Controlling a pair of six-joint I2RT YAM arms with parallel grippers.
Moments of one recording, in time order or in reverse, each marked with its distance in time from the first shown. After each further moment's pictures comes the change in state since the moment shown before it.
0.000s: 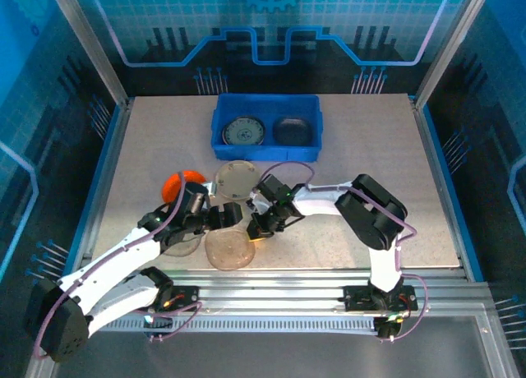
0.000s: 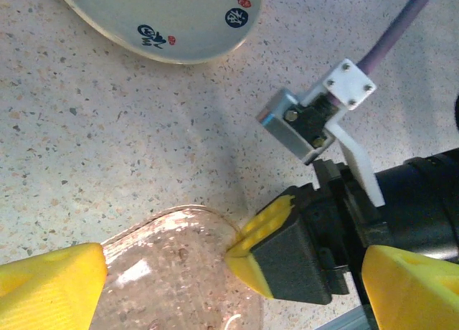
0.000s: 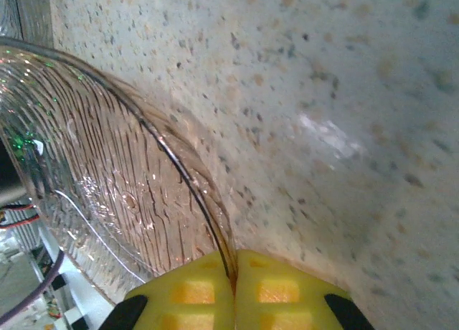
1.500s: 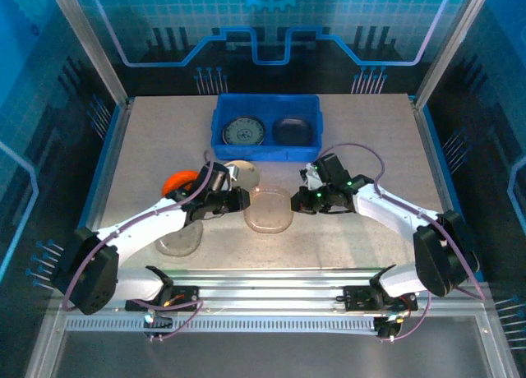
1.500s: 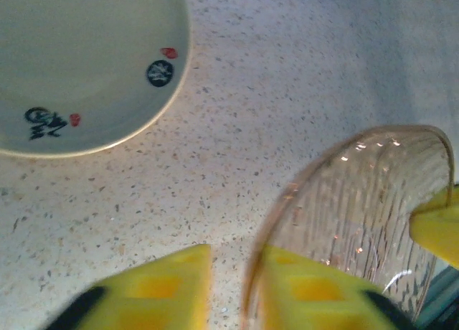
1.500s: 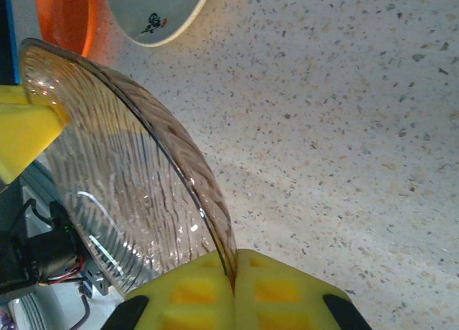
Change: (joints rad) left arm -0.003 0.360 0.177 0.183 0.070 0.073; right arm -0.312 -0.513 -0.201 -0.161 0.147 0.022
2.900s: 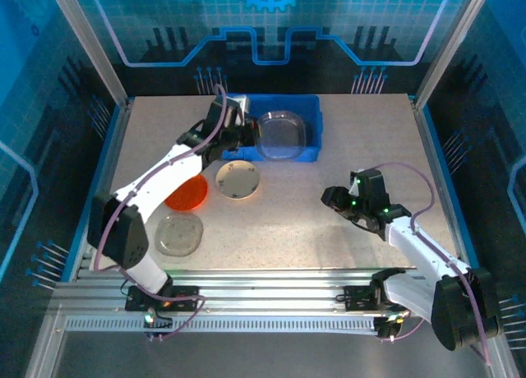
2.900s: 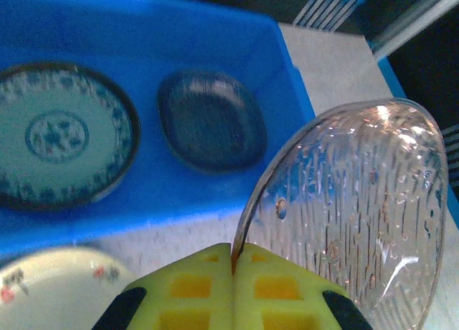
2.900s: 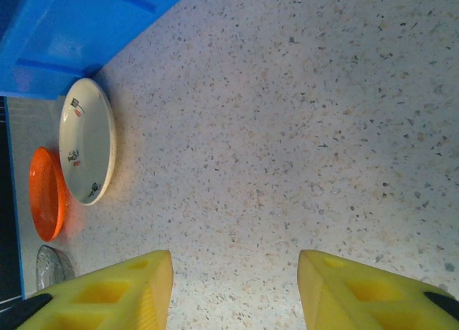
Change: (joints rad) left arm 0.098 0.372 0.705 -0.085 -0.136 0.191; right arm -0.264 -0.360 -0.325 0.174 0.203 0.195
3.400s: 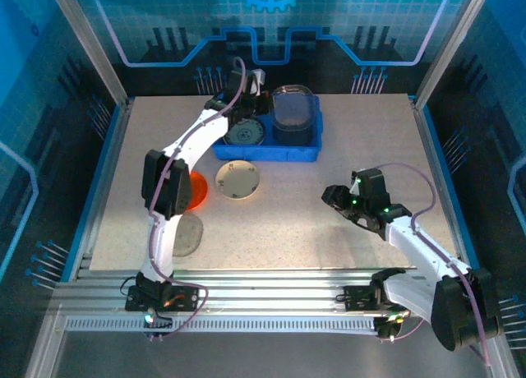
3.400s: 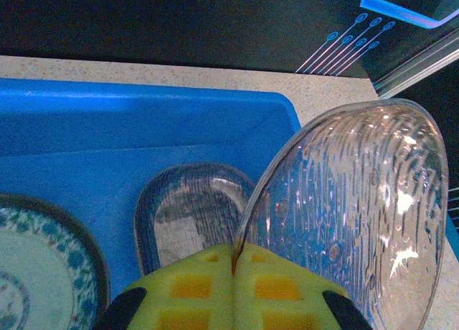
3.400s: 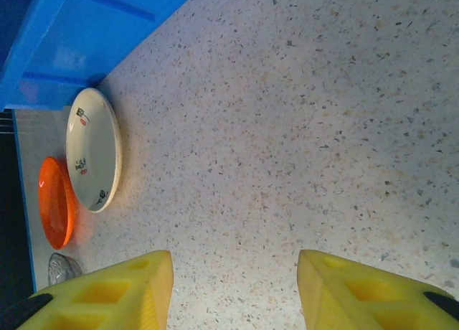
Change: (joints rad) left arm 0.081 0.566 0.629 -0.052 0.136 0.022; right arm -0.005 -0.001 0.010 -0.006 0.000 0.040
